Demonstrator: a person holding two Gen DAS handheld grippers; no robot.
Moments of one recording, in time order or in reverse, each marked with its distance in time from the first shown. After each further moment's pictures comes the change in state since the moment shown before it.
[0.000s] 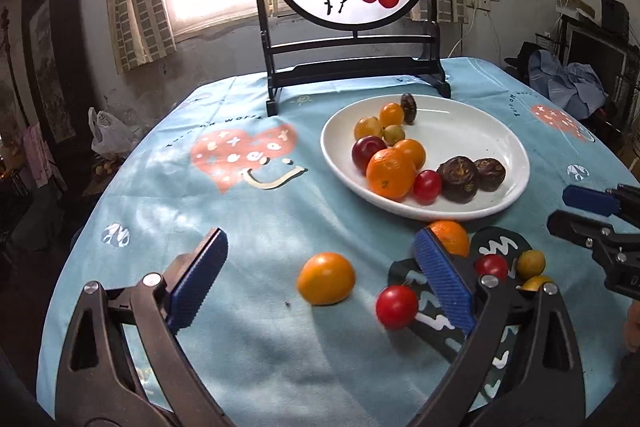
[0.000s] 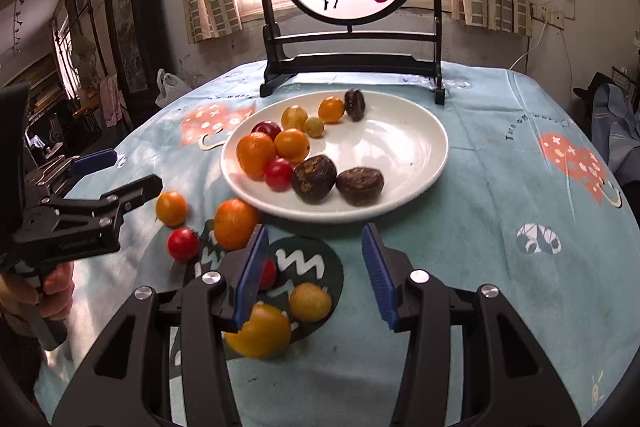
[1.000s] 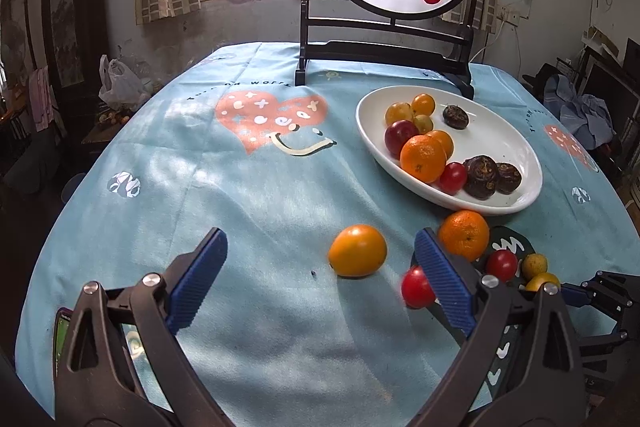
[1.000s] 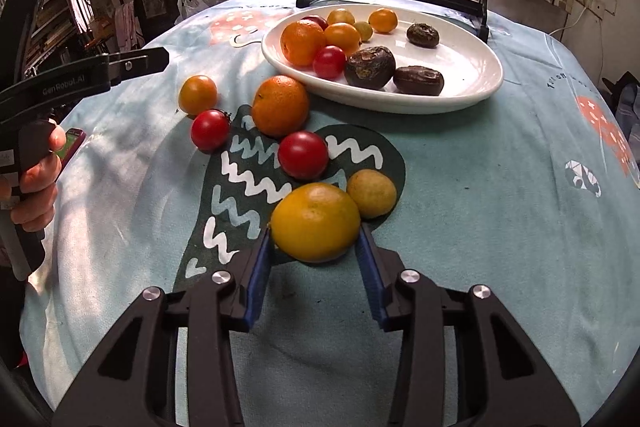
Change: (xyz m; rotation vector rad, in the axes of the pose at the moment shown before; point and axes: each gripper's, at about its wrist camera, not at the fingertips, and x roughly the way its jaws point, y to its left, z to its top) left arm 0.002 0.032 -0.007 -0.143 0.080 -0.015; right arm 0.022 0.031 -0.041 -0.094 0.226 0.023
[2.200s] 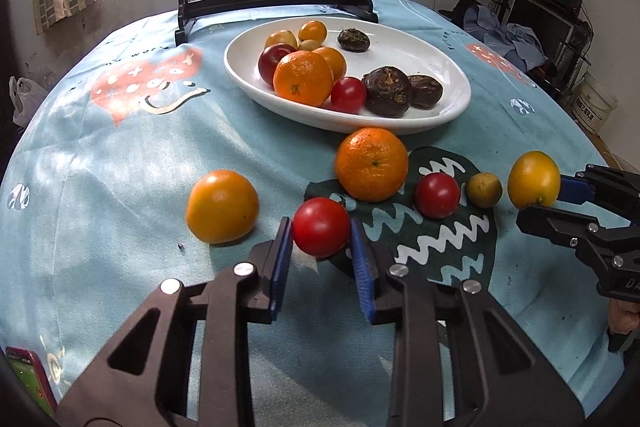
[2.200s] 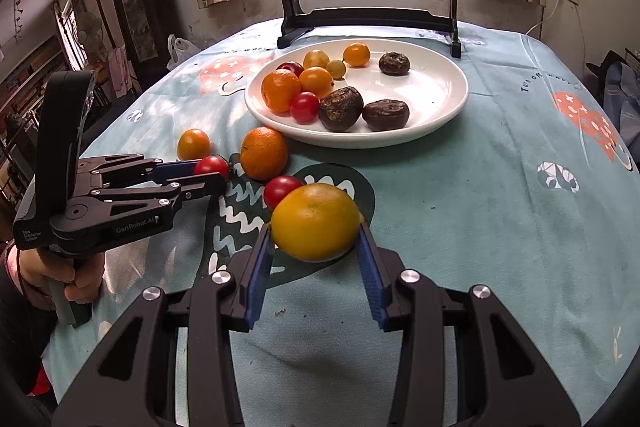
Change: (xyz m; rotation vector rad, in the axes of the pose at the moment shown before) left arm 0.037 -0.051 -0.029 0.211 0.136 -0.270; right arm -0.027 -0.015 0.004 0.093 -0.110 0.008
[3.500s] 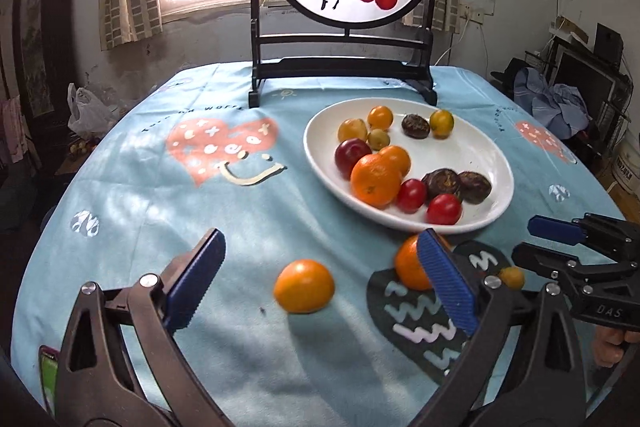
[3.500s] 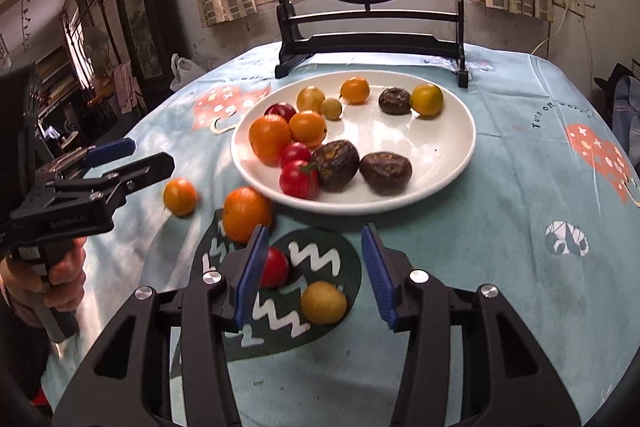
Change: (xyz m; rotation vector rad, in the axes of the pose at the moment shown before) left arm -0.038 0.022 0.029 -0.111 -0.177 0.206; right arm 0.018 -0.015 0.031 -0.027 -0.054 0.020
